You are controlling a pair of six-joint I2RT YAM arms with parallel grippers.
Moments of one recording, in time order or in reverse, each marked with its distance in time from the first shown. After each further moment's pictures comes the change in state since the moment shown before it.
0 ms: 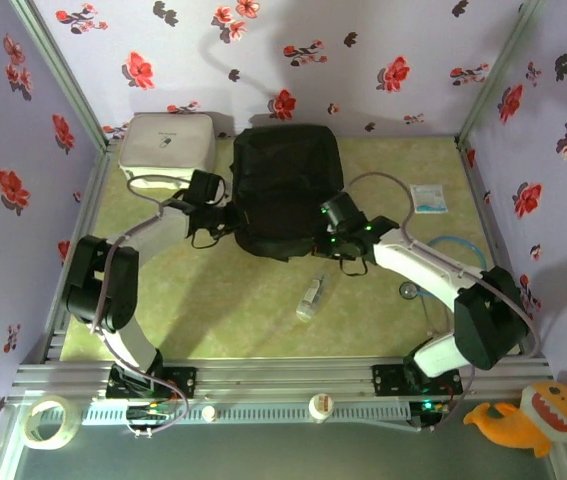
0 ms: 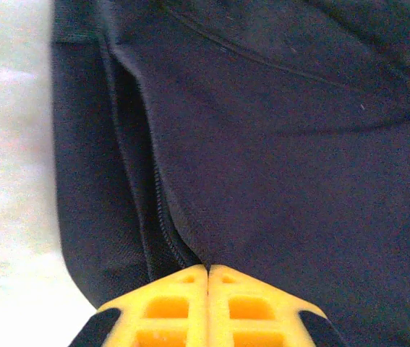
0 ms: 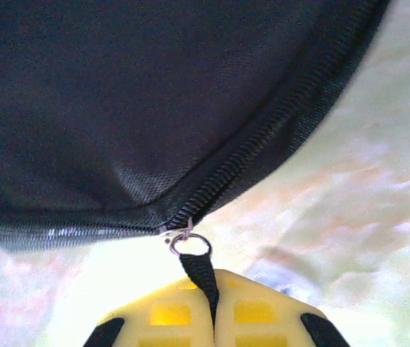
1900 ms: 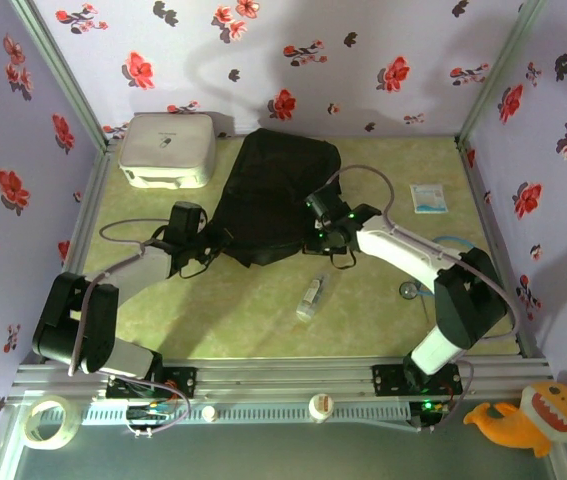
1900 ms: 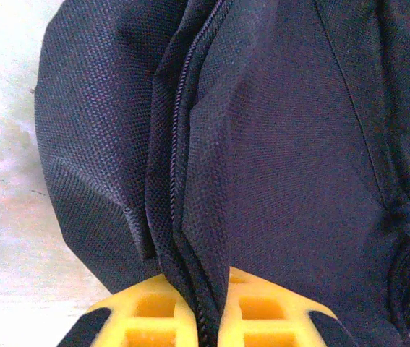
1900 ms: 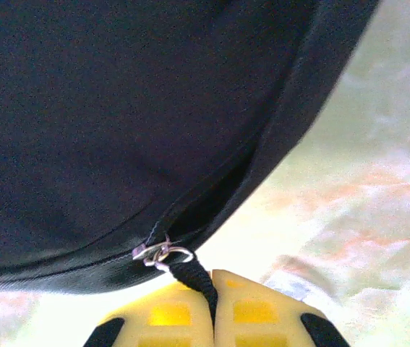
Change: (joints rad) left arm 0.008 -0.256 -0.406 0.290 -0.067 -0.378; right arm -0.025 0.137 0.126 -0.090 0.003 -0.070
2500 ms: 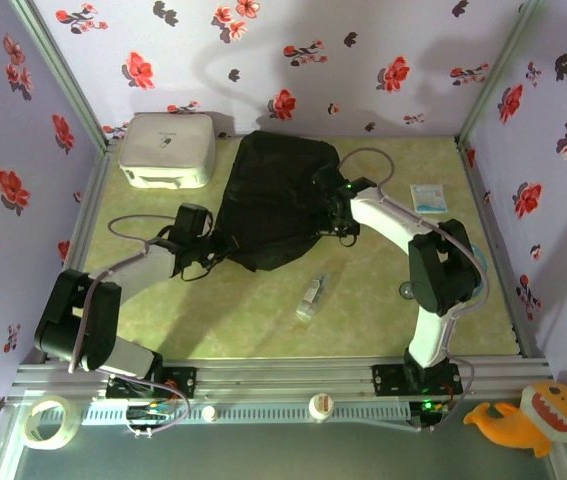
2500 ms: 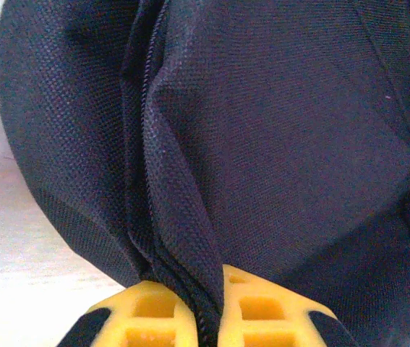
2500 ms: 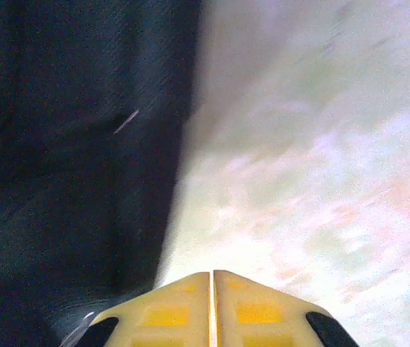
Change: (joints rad) left arm -0.036 0.018 0.015 -0.081 0.045 0.135; right arm -0.139 0.248 0.246 -0.183 0.194 -0.052
